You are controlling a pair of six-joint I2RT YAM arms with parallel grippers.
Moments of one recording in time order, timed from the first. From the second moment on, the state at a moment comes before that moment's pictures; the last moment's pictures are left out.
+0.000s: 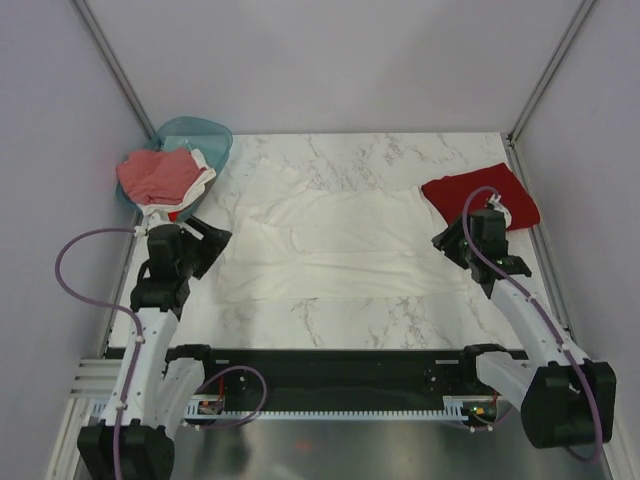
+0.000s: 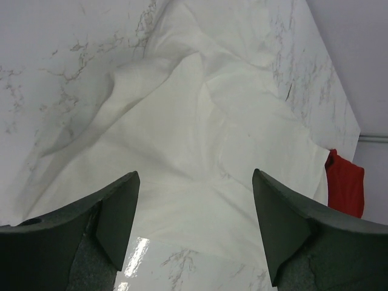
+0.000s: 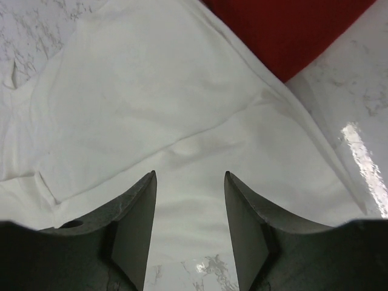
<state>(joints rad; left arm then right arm) 0.02 0.70 0.63 -0.48 0.04 -0.86 0.03 0.97 0.62 -0.33 0.01 0.71</state>
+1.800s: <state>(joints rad) -0.09 1.62 0.82 -0.03 -0.01 -0.86 0.06 2.06 1.44 -0.14 0.33 0.68</state>
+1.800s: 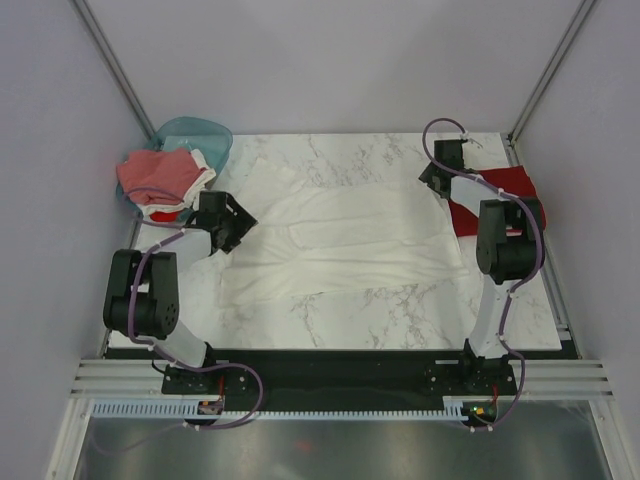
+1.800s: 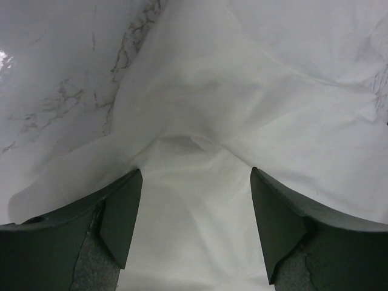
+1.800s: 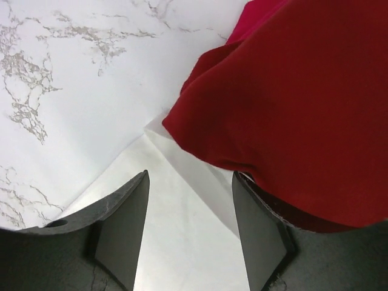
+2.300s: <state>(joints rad) -0.08 1.51 0.82 -0.07 -0.07 -0.84 0.14 2.16 1.76 -0.22 0.45 0.50</state>
